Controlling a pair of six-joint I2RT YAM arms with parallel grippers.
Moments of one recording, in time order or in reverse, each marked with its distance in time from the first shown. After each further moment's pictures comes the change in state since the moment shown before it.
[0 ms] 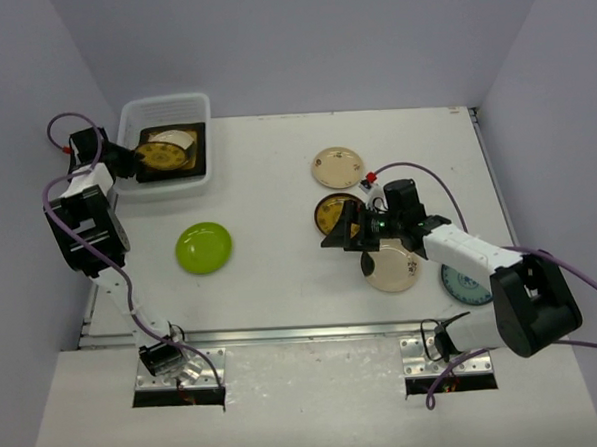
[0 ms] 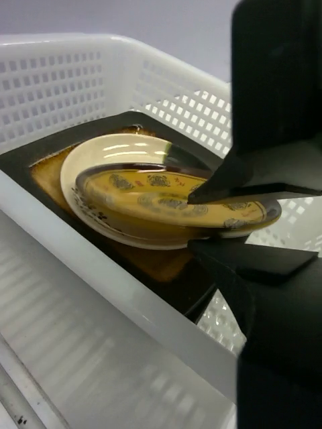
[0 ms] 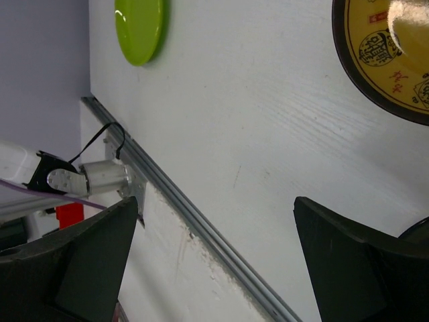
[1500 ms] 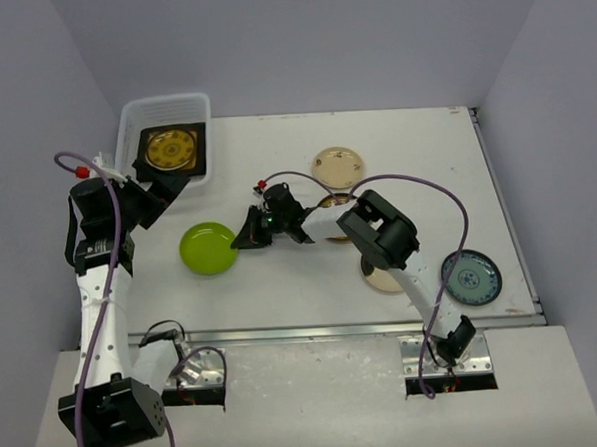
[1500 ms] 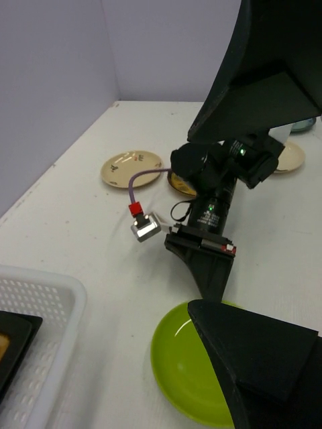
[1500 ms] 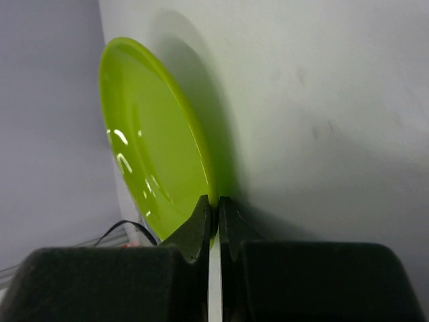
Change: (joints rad) left arm -0.136 -1.182 -0.698 -0.198 0.230 0.158; right arm 0.402 1.110 0.892 0.380 0.097 0.400
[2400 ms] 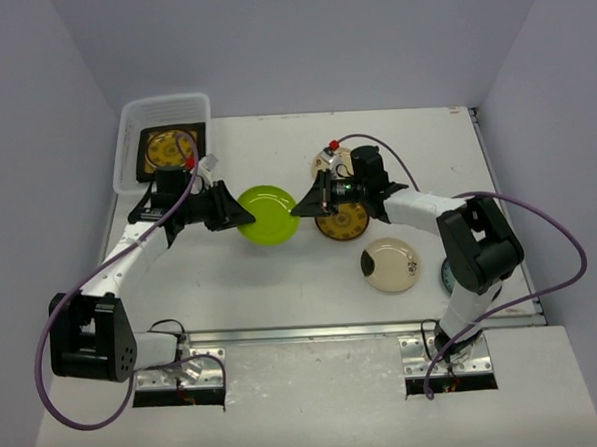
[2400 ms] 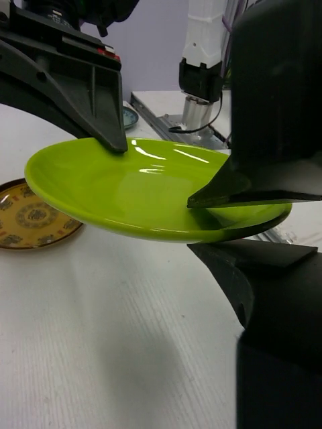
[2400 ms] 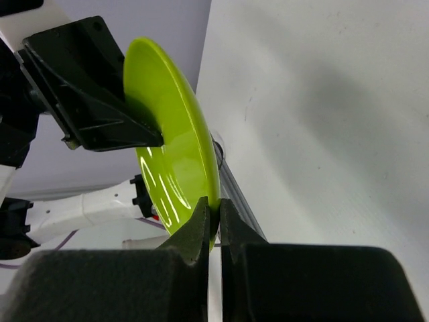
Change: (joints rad) left arm -0.388 0.377 -0.002 0.029 0.276 0.203; right arm -0.342 -0.684 -0.535 -0.044 -0.348 -0.098
